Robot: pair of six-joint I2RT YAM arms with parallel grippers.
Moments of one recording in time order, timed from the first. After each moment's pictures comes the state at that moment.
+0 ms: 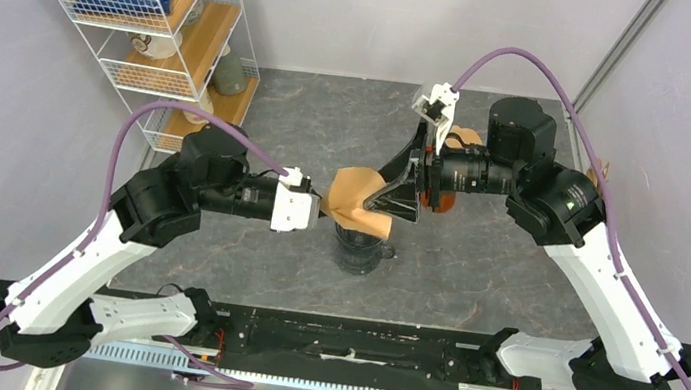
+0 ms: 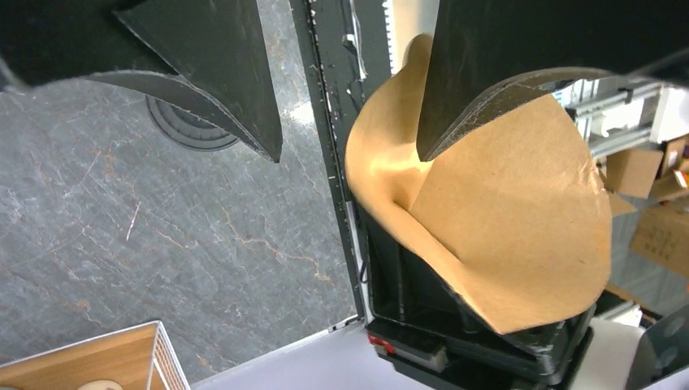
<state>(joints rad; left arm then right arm) -0.88 0.97 1.40 -0.72 0.54 0.67 0.71 1.24 1.69 -0.74 -0.74 0.13</state>
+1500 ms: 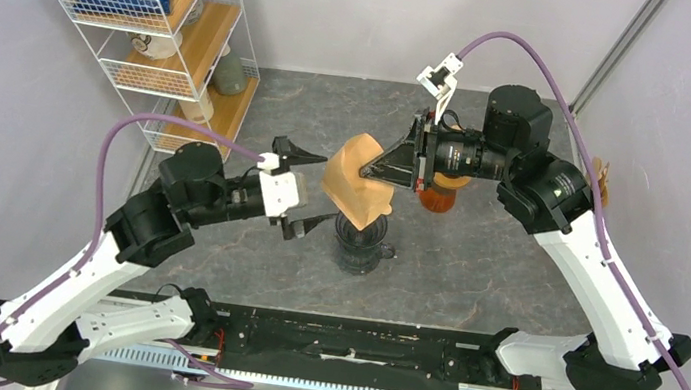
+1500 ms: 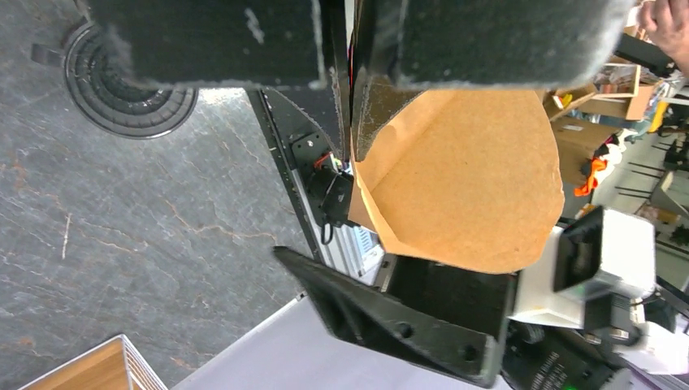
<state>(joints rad) -0.86 0.82 1.20 -0.49 0.35 0.48 0.68 1.28 1.69 -0.63 -0.72 0.44</state>
